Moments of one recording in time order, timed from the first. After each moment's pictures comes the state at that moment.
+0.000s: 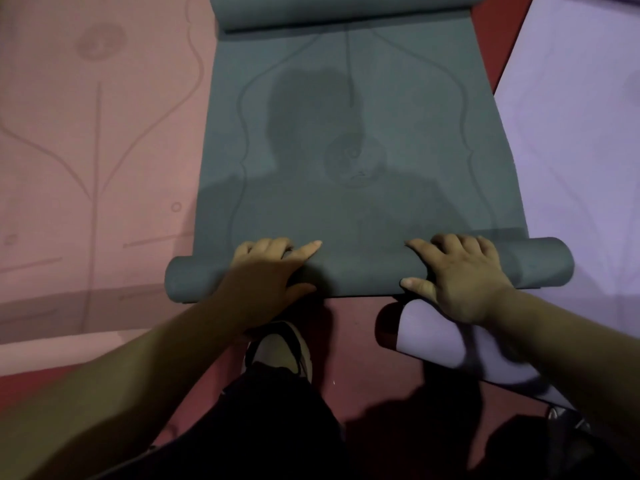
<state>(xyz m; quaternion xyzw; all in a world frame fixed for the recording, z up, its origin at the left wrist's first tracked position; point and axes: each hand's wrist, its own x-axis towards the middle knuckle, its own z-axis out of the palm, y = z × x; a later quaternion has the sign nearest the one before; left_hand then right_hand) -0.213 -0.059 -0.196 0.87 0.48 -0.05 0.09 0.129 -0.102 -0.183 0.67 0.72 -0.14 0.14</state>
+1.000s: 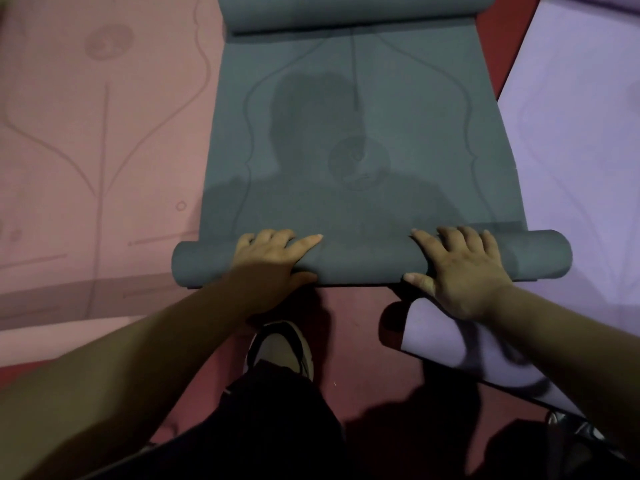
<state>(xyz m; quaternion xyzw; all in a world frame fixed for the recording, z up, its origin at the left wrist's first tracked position) -0.208 -0.047 -0.195 0.86 0.51 -0.05 0.08 0.127 -0.094 -0.185 0.67 0.72 -0.12 0.14</state>
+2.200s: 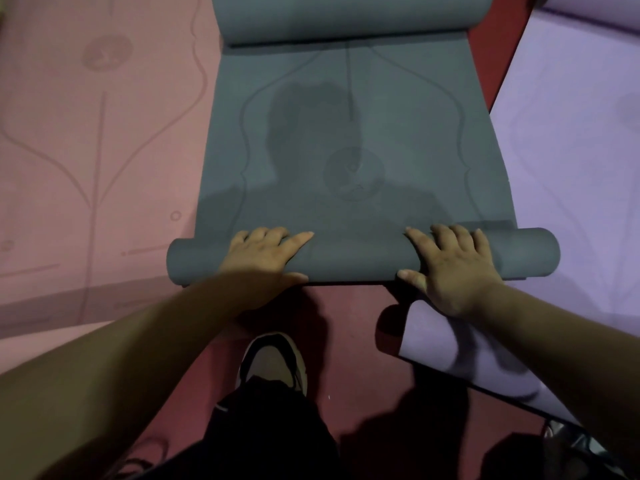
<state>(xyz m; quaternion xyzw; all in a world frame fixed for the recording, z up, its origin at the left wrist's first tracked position) -0.210 -0.018 -0.197 0.85 0.51 -0.09 0.10 0.128 -0.073 -0.188 0.68 0.71 -0.12 0.14</state>
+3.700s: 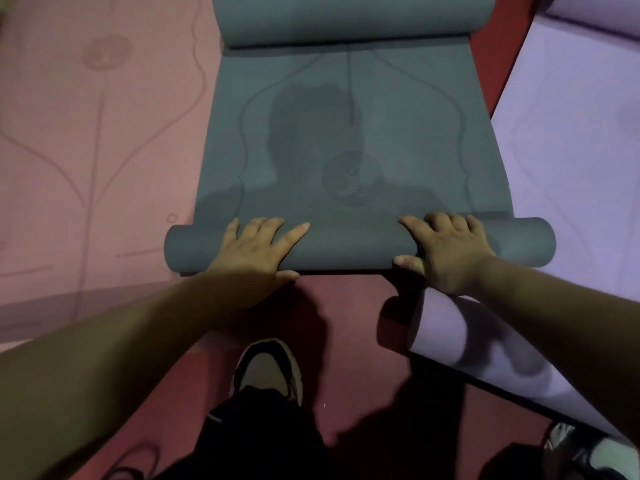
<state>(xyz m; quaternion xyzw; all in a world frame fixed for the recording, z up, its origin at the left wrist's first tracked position) -0.210 -0.010 -0.190 0.85 0.50 -0.11 0.10 0.136 -0.030 -0.177 0.65 0.73 -0.14 0.16</state>
